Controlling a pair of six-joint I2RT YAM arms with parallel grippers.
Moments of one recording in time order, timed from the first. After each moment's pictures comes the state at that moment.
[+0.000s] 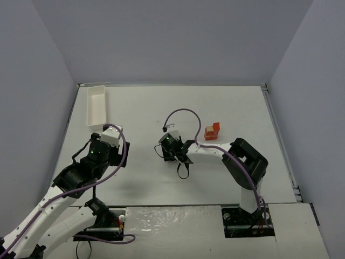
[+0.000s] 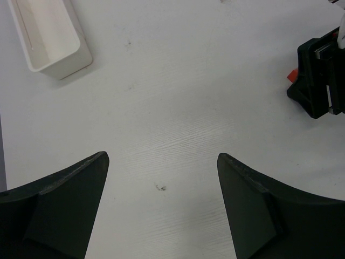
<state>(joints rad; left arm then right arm) -0.64 0.67 0.84 -0.73 -0.40 -0.10 0.92 1.85 1.05 -0.16 0.36 0.53</state>
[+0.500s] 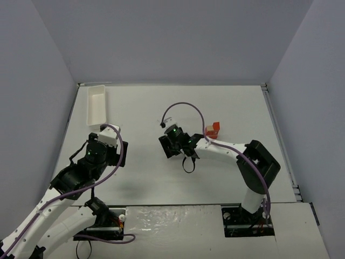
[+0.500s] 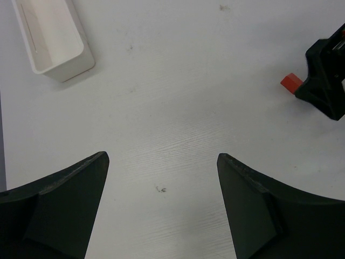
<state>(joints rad) -0.64 0.64 0.84 -0.73 -0.40 -0.10 0.89 1.78 1.08 -0.21 0.26 0.30</state>
